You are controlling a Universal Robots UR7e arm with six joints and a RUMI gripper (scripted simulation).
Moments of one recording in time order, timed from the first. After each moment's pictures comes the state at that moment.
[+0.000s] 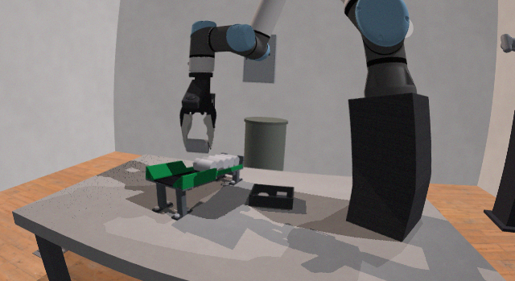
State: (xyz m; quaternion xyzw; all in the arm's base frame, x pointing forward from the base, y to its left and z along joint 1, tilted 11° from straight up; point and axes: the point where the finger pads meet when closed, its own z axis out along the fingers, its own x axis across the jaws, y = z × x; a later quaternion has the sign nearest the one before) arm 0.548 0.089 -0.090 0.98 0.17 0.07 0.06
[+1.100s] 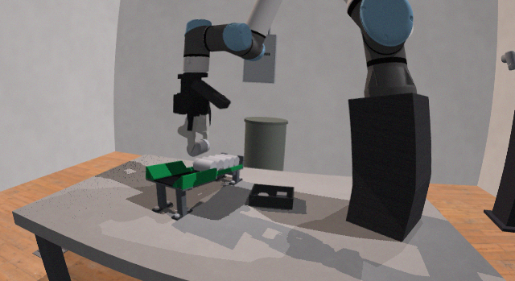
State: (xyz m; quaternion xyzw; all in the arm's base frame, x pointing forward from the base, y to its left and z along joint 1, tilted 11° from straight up) arm 0.538 0.101 -0.094 0.69 0.72 0.03 0.09
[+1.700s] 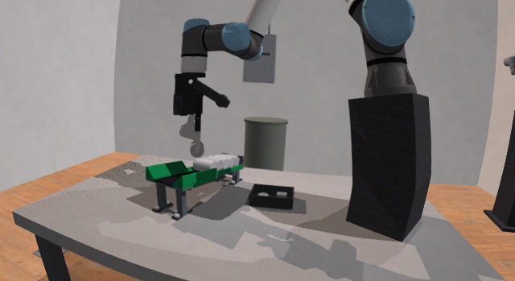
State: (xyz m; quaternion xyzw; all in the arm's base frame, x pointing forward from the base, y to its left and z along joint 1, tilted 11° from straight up) arm 0.540 0.105 -0.095 0.46 0.88 0.00 0.10
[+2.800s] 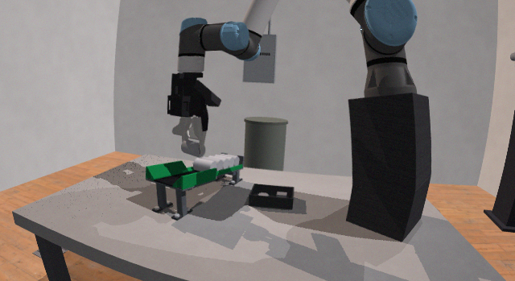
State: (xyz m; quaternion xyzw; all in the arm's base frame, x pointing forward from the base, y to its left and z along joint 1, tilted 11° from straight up) arm 0.548 0.114 -0.095 0.13 0.99 -0.03 0.09
